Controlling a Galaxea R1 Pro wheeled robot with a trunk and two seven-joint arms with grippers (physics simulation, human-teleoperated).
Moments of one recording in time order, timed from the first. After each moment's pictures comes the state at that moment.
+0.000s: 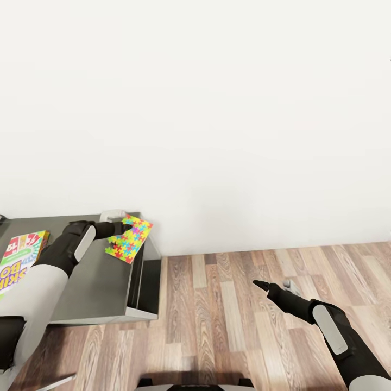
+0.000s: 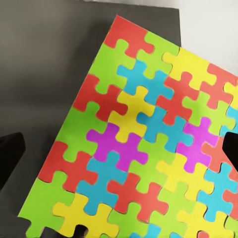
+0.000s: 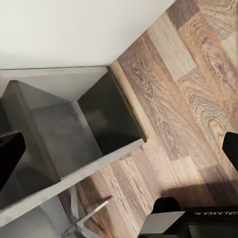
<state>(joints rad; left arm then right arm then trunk) -1.03 0.24 -0.09 -0.69 0.27 0.64 -0.18 -0.45 -0.20 -0.13 -0.95 -0.75 0.72 0.34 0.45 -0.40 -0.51</state>
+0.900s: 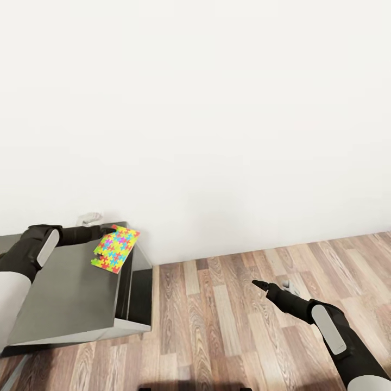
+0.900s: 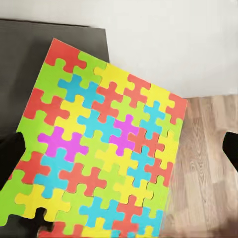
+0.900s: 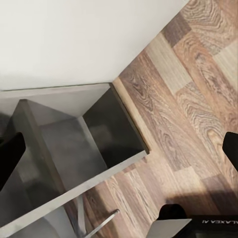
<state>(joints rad) -1.00 0.41 -0.01 -0.69 0.27 0.74 -0.57 -0.45 -0.19 -0.13 -0.95 -0.75 0.72 0.34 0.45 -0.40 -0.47</state>
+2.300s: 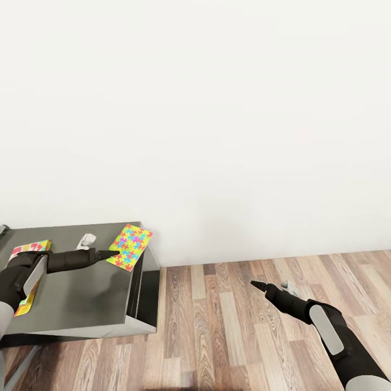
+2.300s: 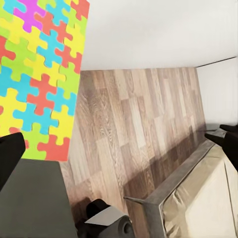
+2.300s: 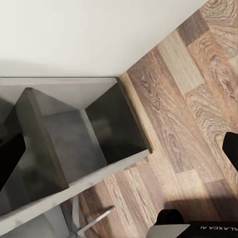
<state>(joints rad) -0.84 0.47 -0.01 -0.69 0.27 0.73 -1.14 -0.45 -0.19 -0.12 -0.95 -0.74 0.70 0.33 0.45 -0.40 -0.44</state>
